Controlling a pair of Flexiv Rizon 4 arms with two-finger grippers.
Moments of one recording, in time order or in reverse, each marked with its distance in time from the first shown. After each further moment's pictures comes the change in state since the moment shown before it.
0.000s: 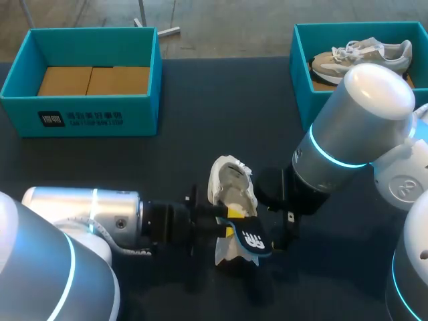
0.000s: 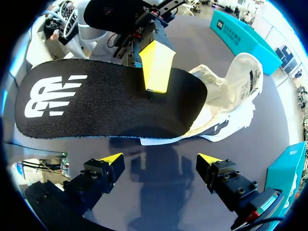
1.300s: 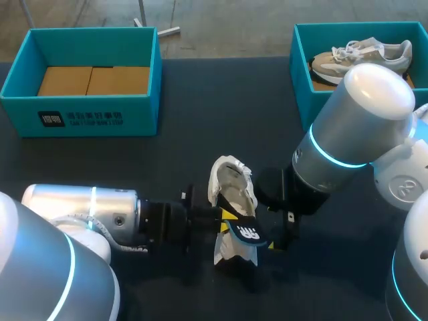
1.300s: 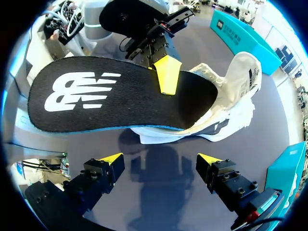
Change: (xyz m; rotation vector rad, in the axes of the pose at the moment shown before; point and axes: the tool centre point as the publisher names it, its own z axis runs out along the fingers) left arm 0.003 0.029 -0.005 -0.038 0.012 -0.004; right arm 0.000 0.000 0.000 0.000 0.000 0.000
